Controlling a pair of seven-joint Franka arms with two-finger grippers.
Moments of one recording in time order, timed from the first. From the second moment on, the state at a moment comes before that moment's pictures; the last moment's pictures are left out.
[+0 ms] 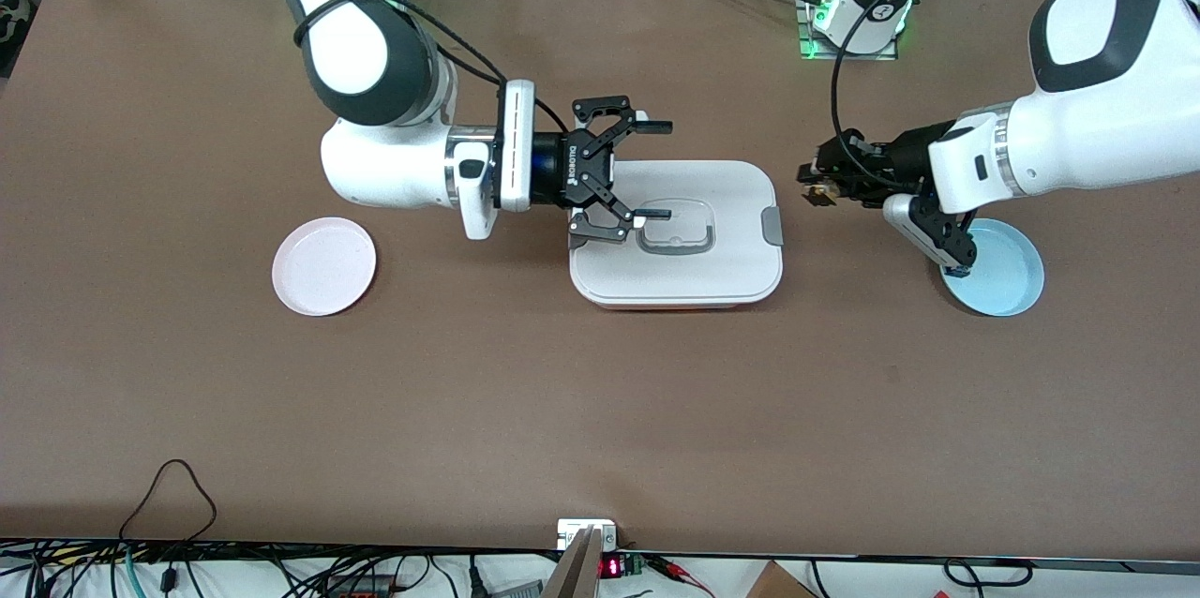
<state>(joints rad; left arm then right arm) 0.08 0.20 -0.26 -1.62 -0.48 1.64 0.31 0.62 0.47 -0.07 -1.49 1.85 2.07 -1.83</state>
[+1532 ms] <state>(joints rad) 0.55 0.42 -0.25 -2.14 0.47 2.49 1.48 0.32 0.48 -0.11 -1.50 1.30 1.66 -1.27</state>
